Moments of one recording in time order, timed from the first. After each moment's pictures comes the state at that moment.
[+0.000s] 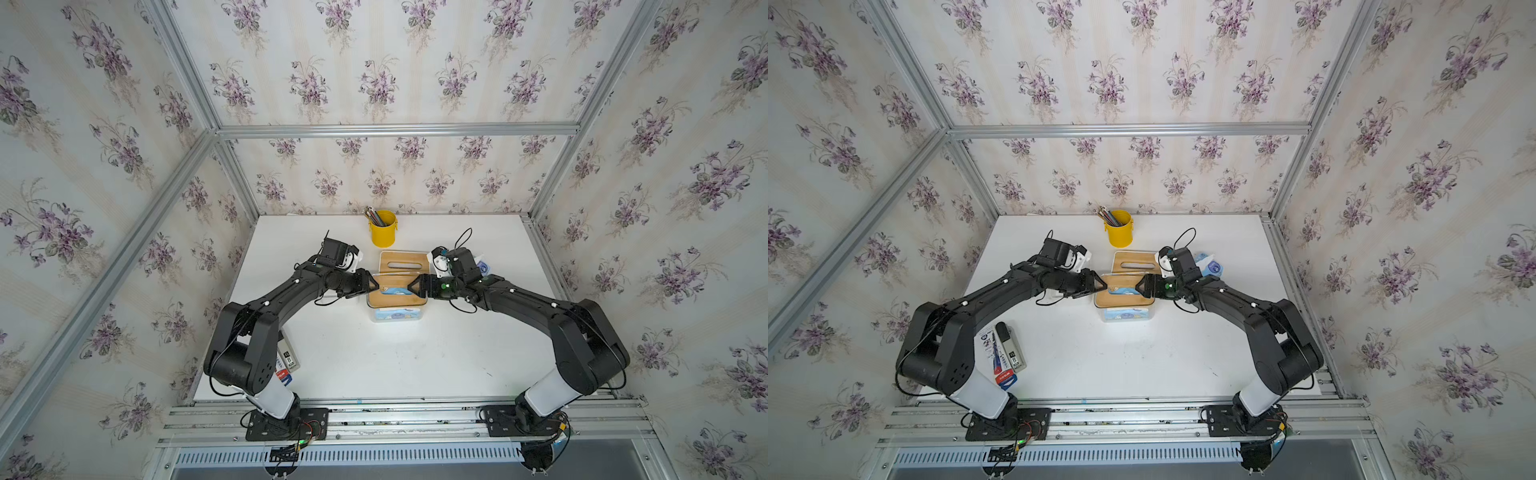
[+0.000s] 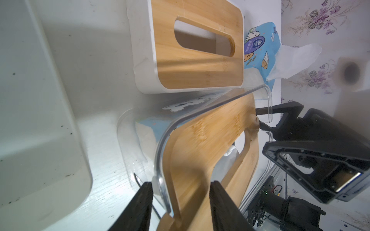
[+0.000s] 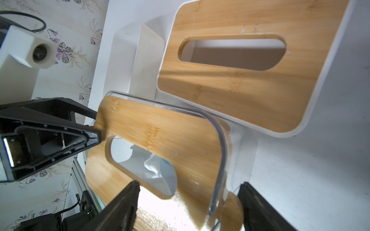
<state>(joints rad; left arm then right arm) -0.31 1.63 1.07 -0.44 0.55 -0.46 0.52 1.61 0.94 -0.13 -0.44 0.52</state>
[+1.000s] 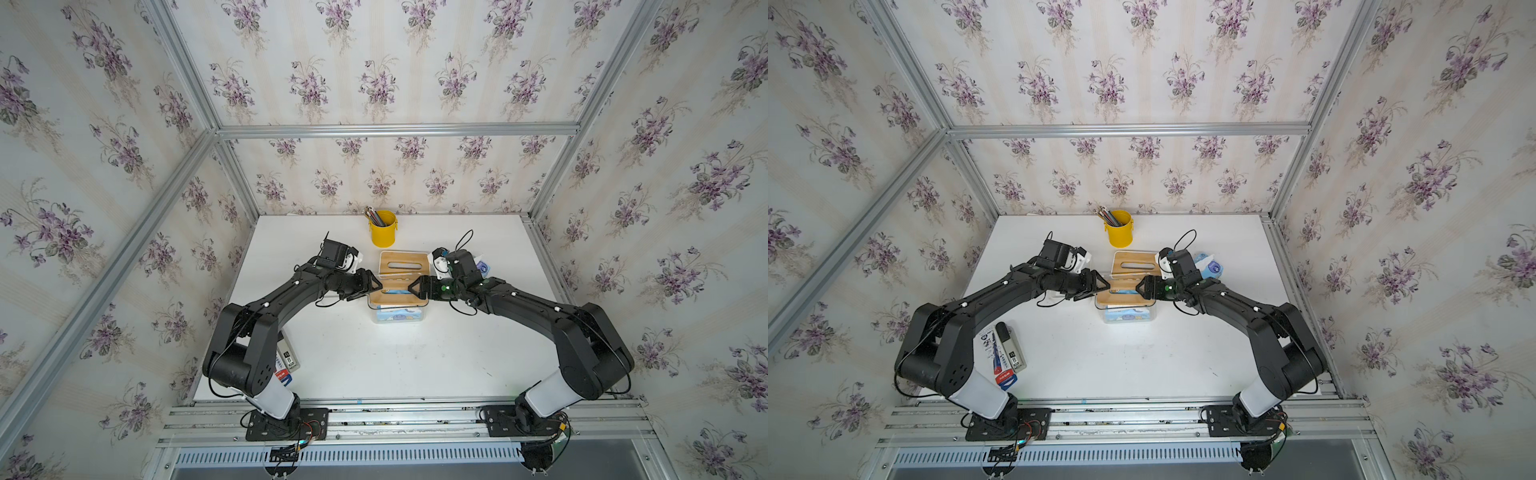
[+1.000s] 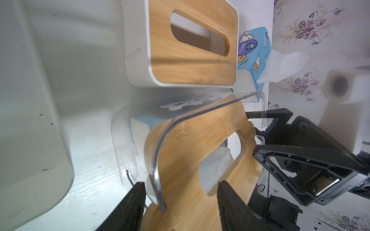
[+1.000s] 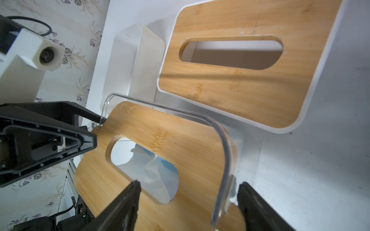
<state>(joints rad) -0.31 1.61 1.05 -0.43 0.58 -0.53 0.53 1.58 0.91 -0.12 -0.40 0.52</state>
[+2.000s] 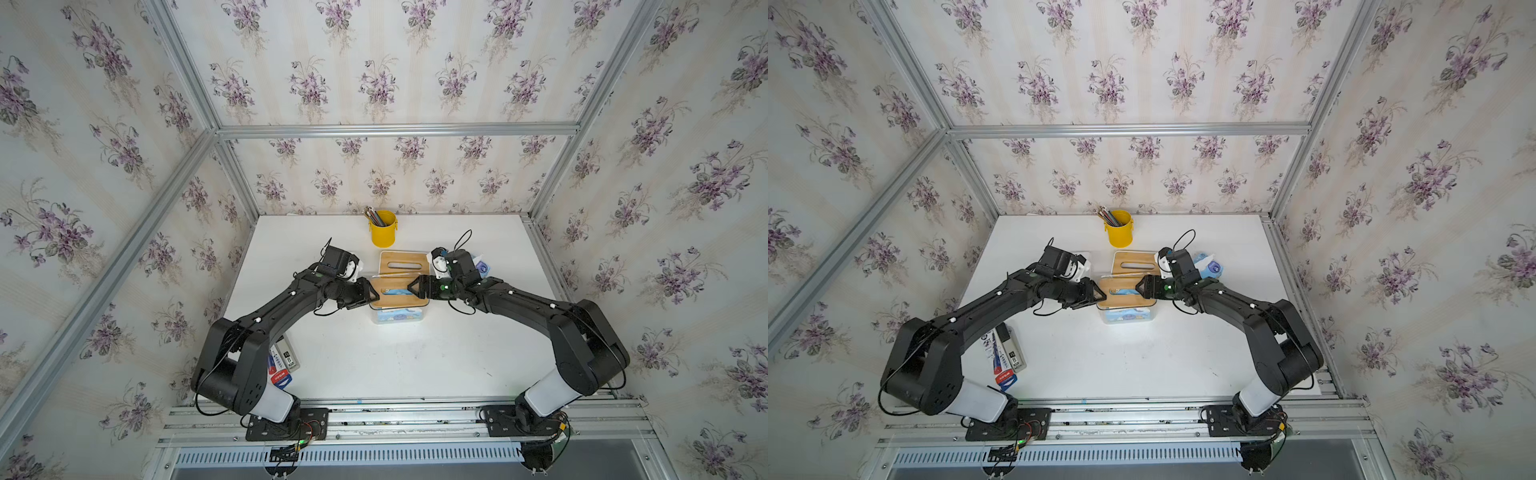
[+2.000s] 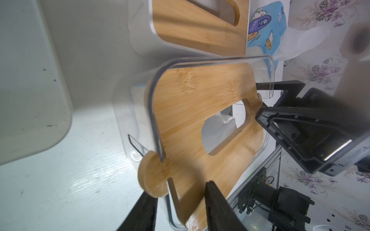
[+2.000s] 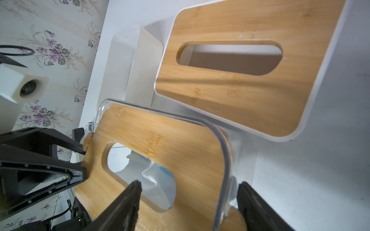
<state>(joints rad) -0.37 1.52 1.00 -0.51 0.52 -0.55 0.53 1.61 0.92 -0.09 -0.40 0.51</state>
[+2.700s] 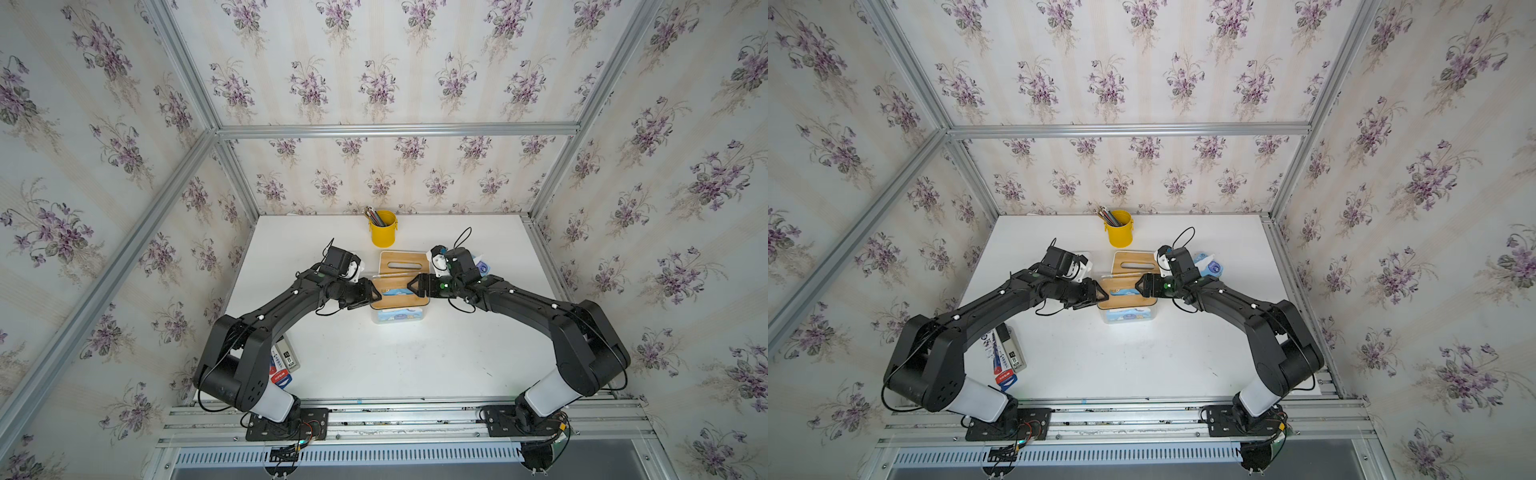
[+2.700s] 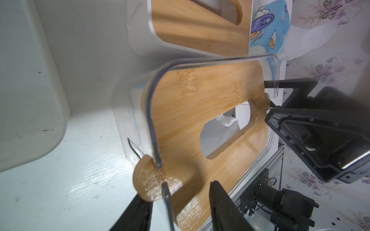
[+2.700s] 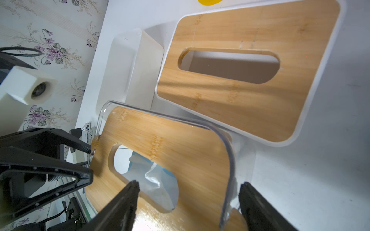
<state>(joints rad) -0.38 1.53 1.00 -0.49 0.51 -0.55 0.53 1.61 0.95 -0.12 -0.37 0.48</state>
